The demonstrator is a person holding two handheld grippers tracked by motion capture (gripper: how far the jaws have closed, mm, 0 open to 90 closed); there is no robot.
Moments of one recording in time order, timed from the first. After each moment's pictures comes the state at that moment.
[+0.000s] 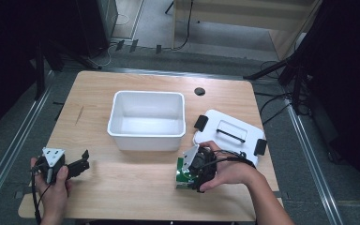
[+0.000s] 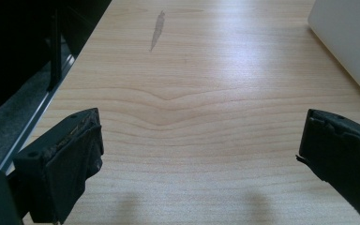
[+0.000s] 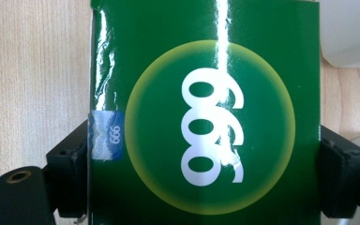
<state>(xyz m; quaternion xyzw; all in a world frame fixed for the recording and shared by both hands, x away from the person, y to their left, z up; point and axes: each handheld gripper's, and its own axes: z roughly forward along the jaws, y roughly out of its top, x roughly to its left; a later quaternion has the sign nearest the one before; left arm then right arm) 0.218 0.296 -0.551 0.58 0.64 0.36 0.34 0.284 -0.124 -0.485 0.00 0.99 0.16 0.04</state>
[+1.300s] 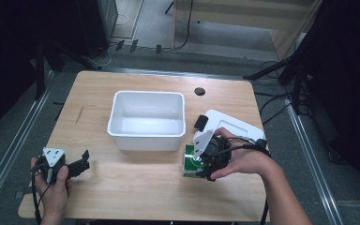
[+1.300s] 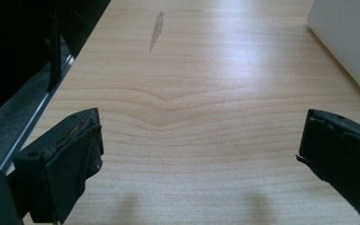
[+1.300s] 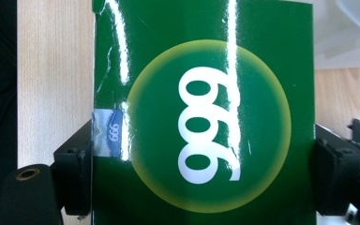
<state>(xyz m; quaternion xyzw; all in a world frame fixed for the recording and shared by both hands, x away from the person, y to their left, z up) 0.219 0.296 -0.551 0.59 0.64 0.36 0.34 0.294 -0.147 -0.425 0.00 0.98 0.19 0.06</state>
